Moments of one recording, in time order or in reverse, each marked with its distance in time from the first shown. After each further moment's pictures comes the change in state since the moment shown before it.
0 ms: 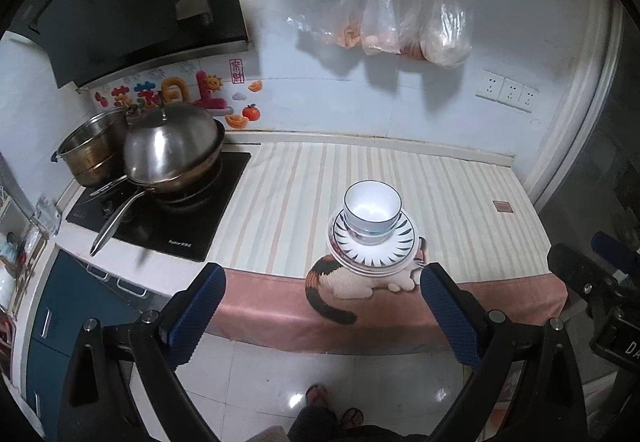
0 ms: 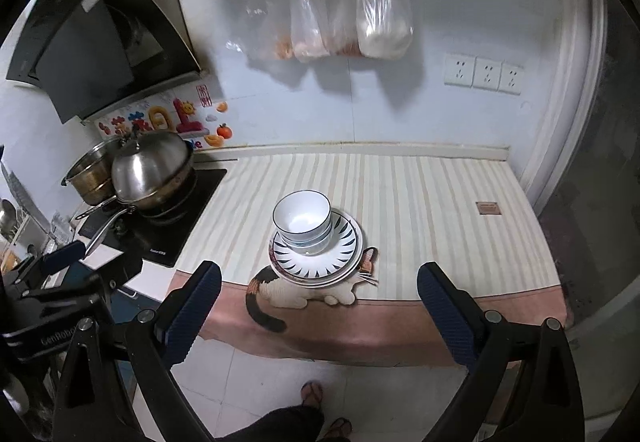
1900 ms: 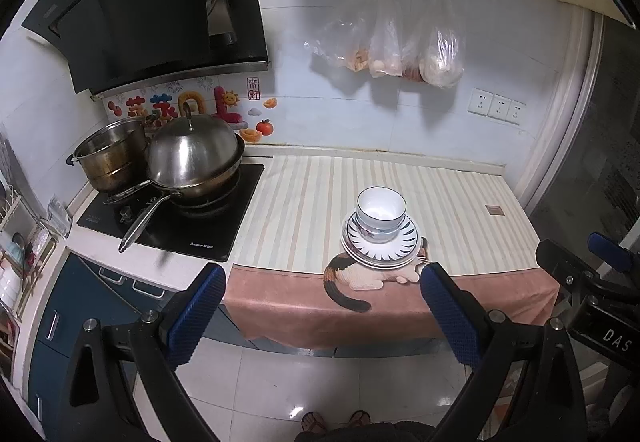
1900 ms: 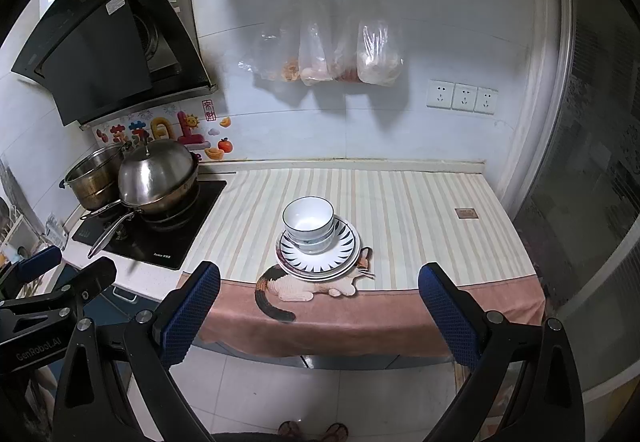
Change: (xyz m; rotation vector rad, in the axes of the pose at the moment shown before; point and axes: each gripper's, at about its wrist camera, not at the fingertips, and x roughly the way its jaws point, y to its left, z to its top) left arm -0.060 0.038 -0.025 0.006 -0.065 -0.018; right arm -0.064 0.045 -0.033 -0.009 -0.067 -0.070
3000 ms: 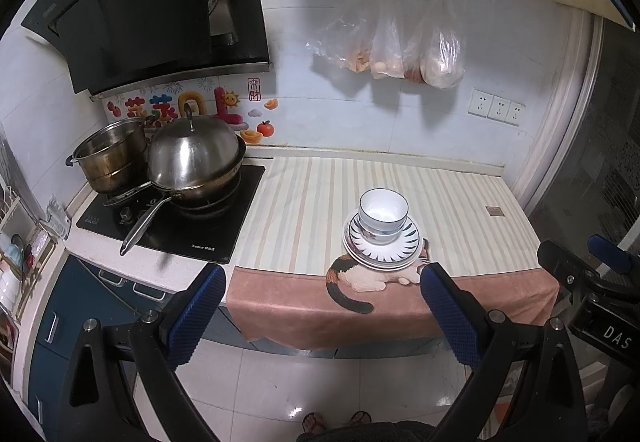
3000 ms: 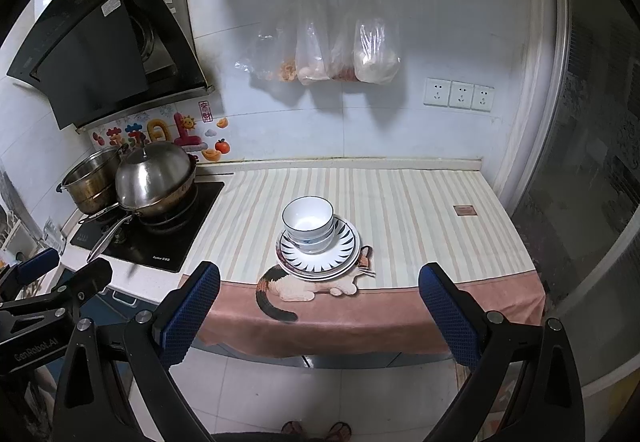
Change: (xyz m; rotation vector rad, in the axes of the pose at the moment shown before) left arm 0.000 -0.002 -0.002 -0.007 -0.004 0.003; right arm -0.002 0.000 -0.001 0.007 -0.004 -0.014
